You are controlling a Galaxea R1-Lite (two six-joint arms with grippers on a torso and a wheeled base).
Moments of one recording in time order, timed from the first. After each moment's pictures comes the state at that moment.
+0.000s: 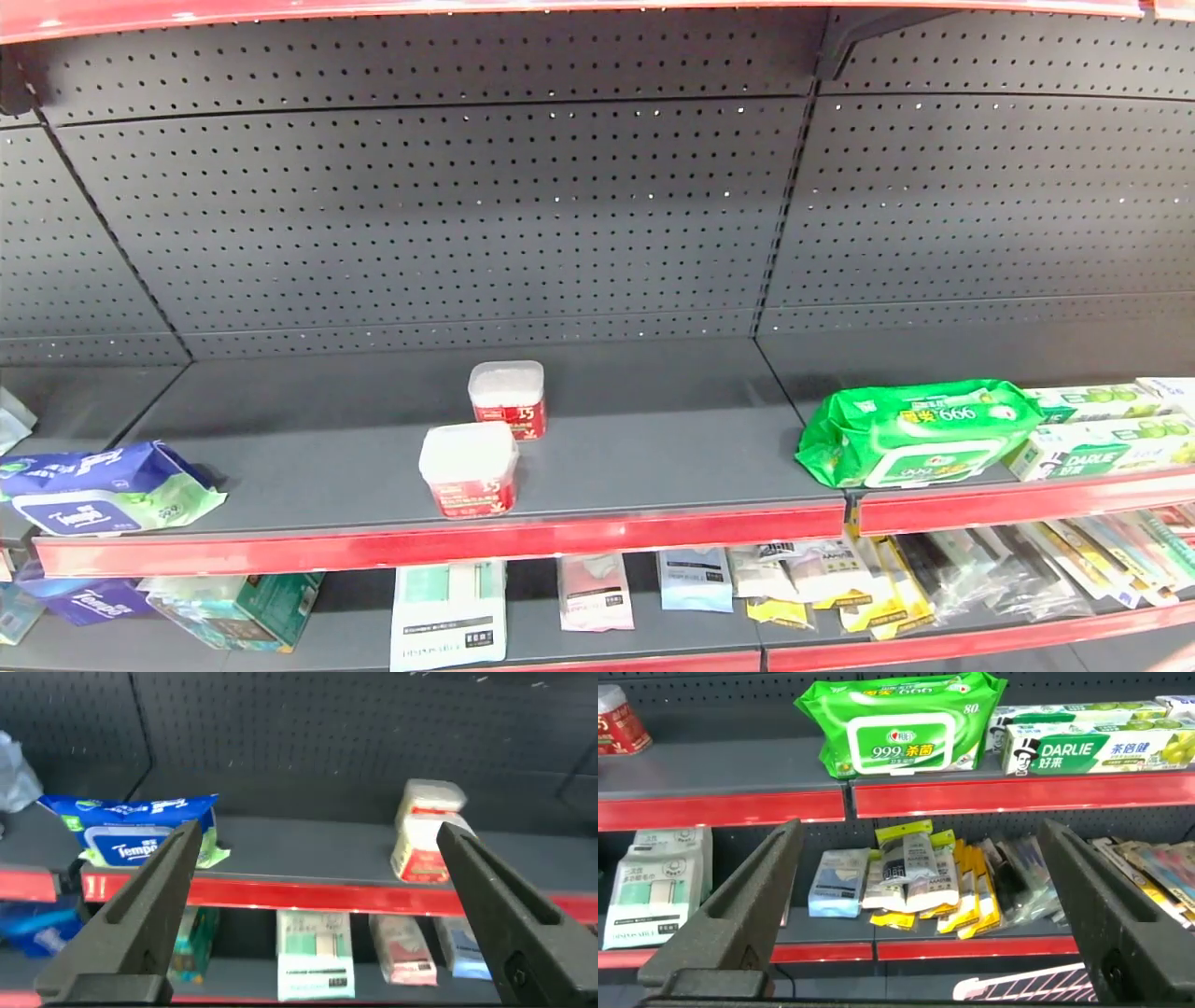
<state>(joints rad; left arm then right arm) 0.03 0.36 -0.36 0.01 0.03 -0.10 0.00 0.00 0.00 0.00 0.02 0.01</state>
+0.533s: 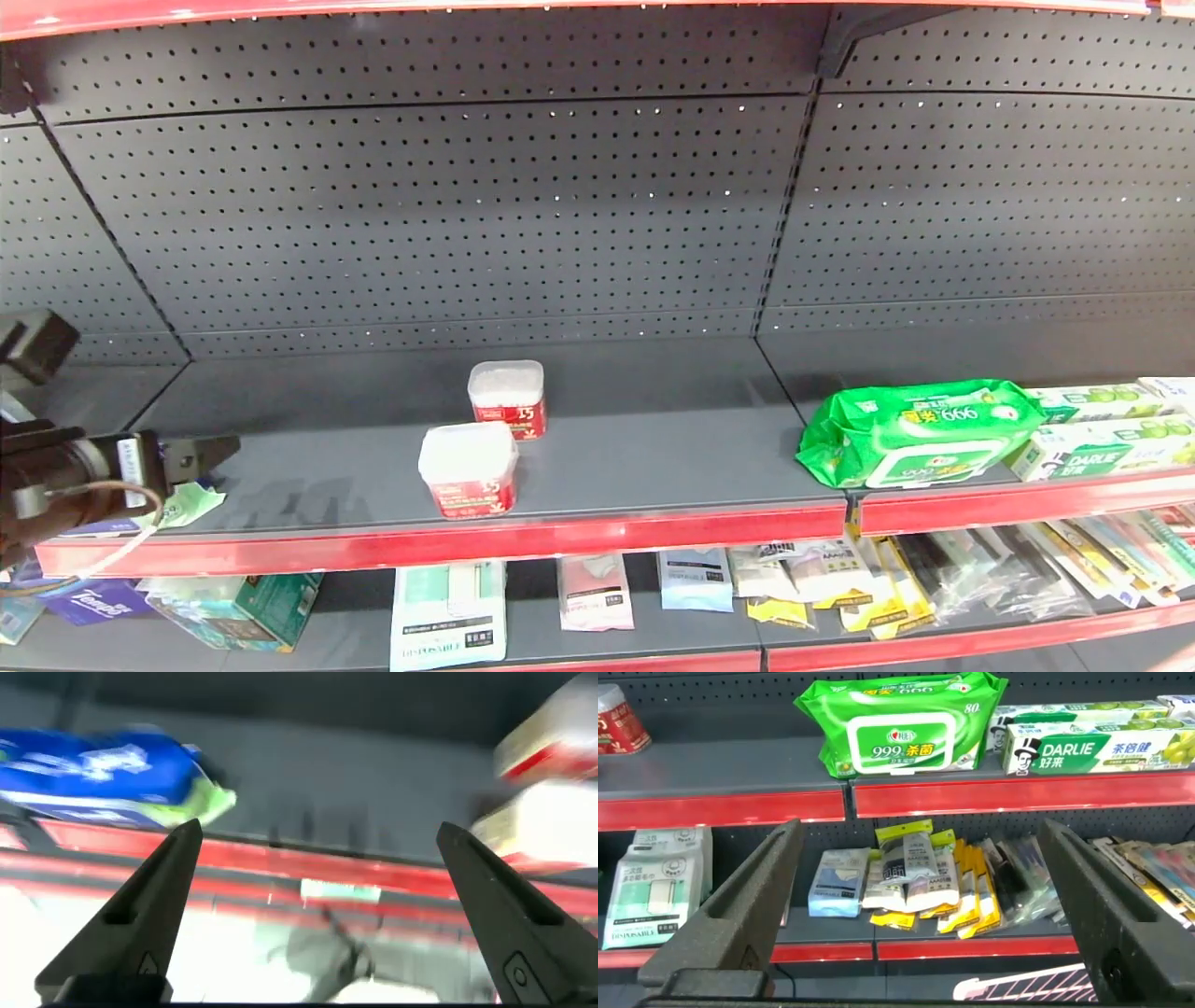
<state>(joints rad) 0.03 1.27 -0.64 -0.02 0.09 -0.12 0.00 0.00 0.00 0.00 0.02 0.01</state>
